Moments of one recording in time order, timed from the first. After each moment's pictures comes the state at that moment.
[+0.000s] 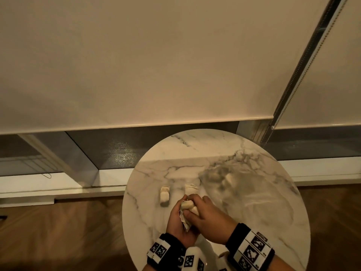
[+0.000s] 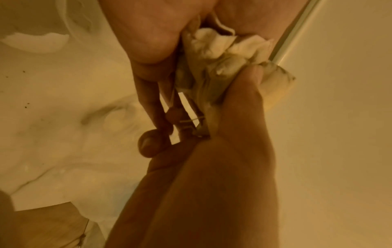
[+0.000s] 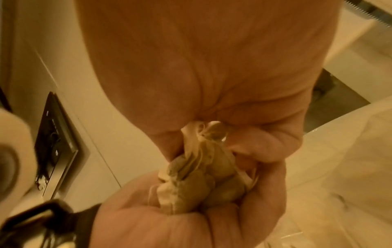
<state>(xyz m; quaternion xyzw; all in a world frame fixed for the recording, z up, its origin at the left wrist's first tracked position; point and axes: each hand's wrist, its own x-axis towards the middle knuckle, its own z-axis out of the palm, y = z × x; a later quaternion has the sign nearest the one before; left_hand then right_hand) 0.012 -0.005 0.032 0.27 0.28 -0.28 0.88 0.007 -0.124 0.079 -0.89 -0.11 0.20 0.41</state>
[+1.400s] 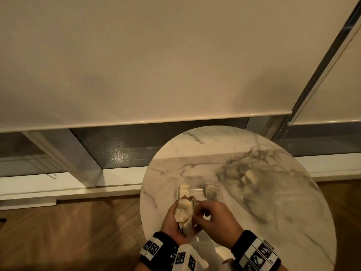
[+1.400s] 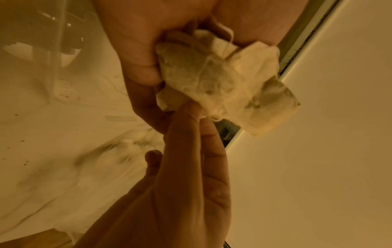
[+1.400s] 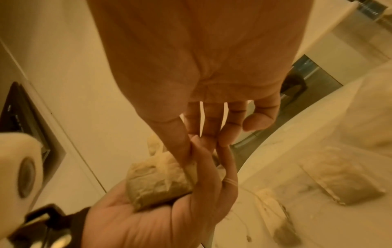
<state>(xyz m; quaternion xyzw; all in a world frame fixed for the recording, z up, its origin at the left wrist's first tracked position) 0.024 0.108 0.009 0.25 0.30 -0.35 0.85 0.003 -0.040 0.059 -0.89 -0.09 0.08 0.43</state>
